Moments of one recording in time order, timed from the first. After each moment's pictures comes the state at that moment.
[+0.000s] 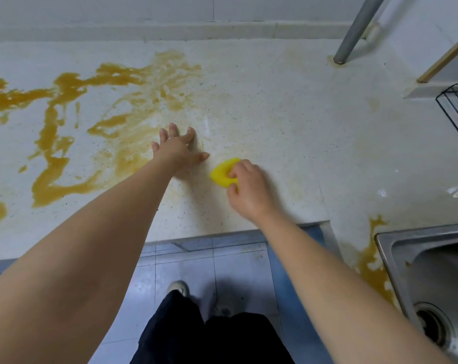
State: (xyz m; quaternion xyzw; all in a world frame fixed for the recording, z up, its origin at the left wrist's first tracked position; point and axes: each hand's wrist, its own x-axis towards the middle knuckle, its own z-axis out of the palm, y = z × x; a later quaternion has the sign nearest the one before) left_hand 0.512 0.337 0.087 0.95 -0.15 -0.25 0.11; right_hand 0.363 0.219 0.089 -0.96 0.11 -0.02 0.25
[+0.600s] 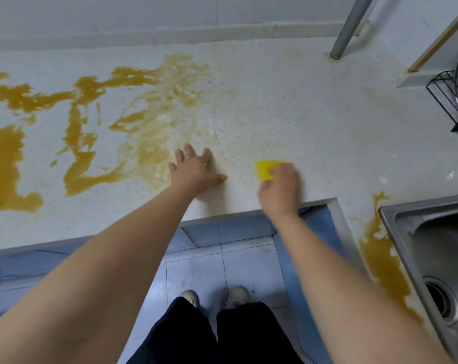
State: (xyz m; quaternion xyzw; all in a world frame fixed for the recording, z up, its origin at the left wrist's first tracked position) left_hand 0.448 0.368 0.086 0.95 -0.18 -0.24 0.09; right_hand 0.324 0.239 0.088 -0.90 0.35 -0.06 0.24
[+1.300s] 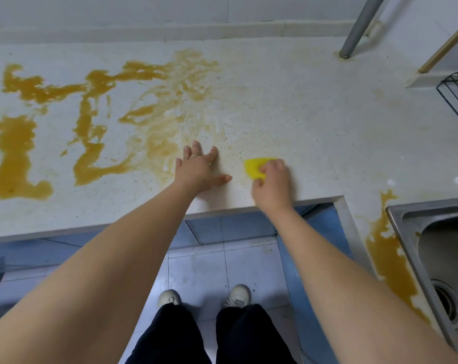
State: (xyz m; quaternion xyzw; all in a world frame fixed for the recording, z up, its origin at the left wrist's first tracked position) left_hand 0.440 0.380 0.085 0.94 -0.21 -0.23 0.09; right_hand 0.331 0.252 0.089 -0.92 0.27 -0.06 0.29
